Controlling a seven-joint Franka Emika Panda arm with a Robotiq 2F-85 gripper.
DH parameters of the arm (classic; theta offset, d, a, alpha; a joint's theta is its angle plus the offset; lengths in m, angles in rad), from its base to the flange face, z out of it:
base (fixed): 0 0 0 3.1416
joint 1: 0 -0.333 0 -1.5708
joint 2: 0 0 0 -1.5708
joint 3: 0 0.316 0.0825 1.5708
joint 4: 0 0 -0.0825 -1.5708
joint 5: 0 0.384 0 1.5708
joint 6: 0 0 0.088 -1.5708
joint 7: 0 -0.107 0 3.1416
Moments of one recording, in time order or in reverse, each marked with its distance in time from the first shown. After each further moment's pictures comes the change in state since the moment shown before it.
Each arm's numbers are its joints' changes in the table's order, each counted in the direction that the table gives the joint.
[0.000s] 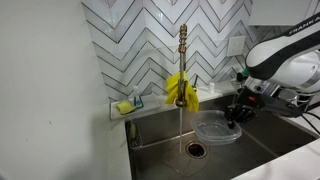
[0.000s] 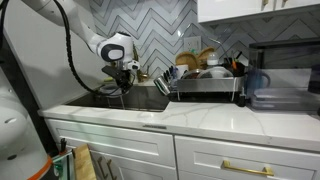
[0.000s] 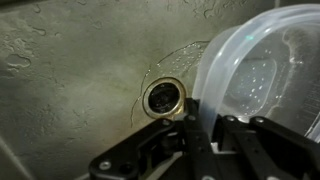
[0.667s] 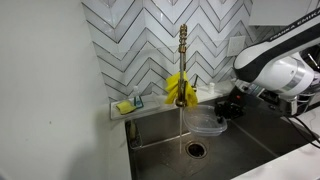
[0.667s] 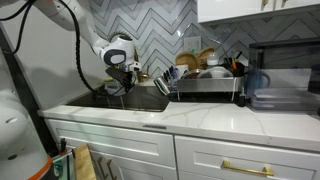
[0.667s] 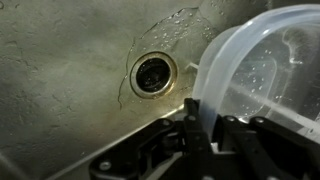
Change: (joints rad) arm -0.009 -0.104 0.030 0.067 0.075 0.130 -0.032
